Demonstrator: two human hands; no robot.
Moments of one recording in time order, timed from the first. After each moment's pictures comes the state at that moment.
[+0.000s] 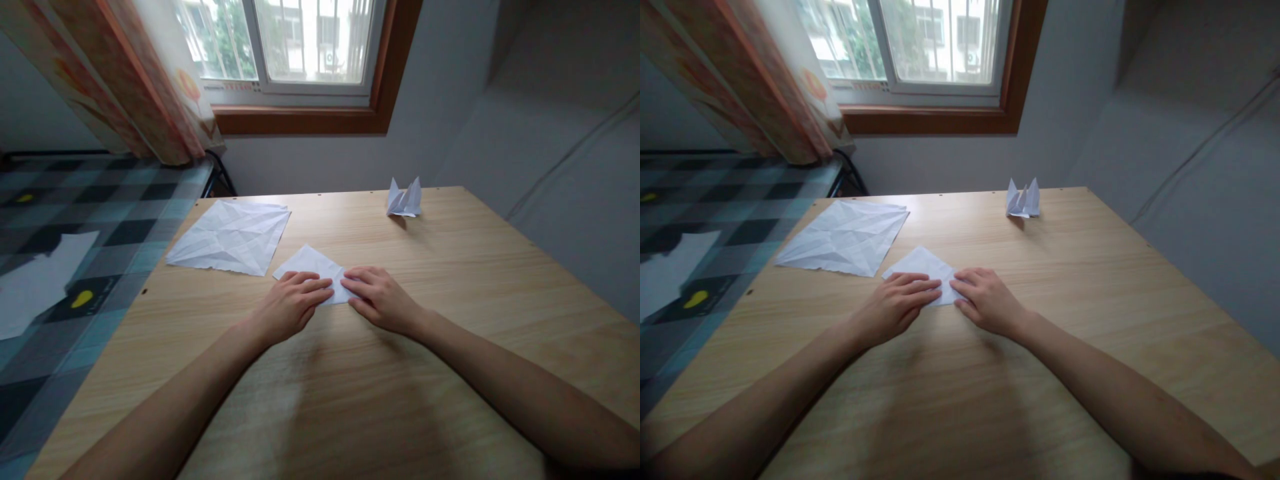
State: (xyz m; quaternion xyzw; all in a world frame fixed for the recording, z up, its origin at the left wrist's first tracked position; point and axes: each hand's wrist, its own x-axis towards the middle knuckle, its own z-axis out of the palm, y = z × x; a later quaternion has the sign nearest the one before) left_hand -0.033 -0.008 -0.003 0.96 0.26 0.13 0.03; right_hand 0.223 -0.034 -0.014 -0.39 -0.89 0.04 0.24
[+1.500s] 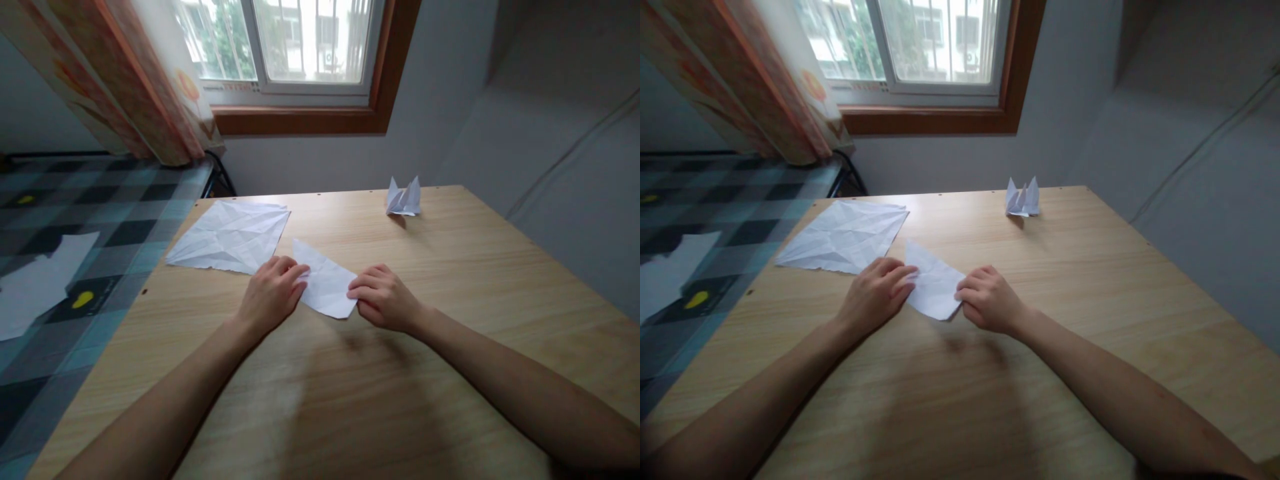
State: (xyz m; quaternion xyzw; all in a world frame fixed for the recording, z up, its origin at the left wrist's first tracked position) left_hand -0.043 0.000 0.000 0.87 0.45 0.22 0.00; right_hand 0.228 -0.032 -0.014 -0.29 -0.90 -0.04 0.31
